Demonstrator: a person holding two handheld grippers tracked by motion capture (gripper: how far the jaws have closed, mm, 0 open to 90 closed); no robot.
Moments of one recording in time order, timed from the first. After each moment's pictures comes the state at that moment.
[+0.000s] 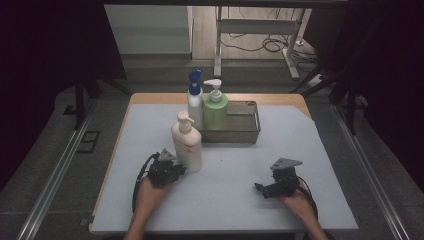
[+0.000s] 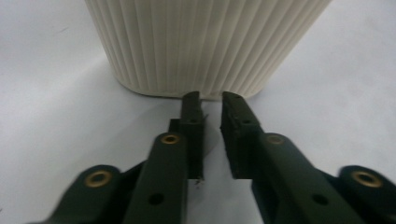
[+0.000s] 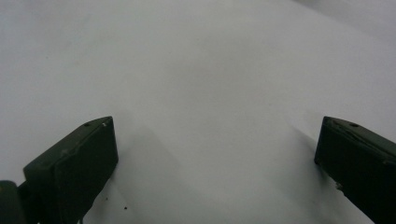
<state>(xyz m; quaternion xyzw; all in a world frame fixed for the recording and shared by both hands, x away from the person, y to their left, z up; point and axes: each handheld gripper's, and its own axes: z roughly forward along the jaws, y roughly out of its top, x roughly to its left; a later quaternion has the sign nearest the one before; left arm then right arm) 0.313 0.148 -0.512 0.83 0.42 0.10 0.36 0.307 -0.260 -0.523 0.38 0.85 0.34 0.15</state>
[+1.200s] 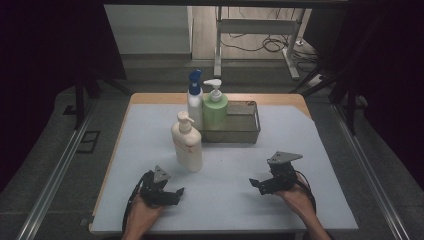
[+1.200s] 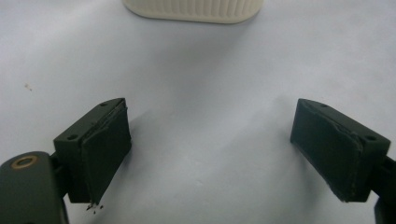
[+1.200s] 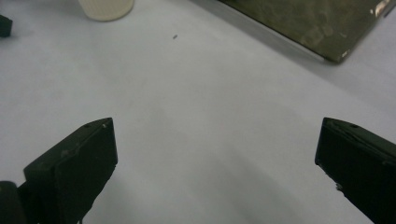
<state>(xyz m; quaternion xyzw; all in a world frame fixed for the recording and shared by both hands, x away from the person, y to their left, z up) 0.259 0.154 -0.522 0.82 0.44 0.16 0.33 0.306 -0.241 -0.483 0.34 0.85 0.38 0.14</state>
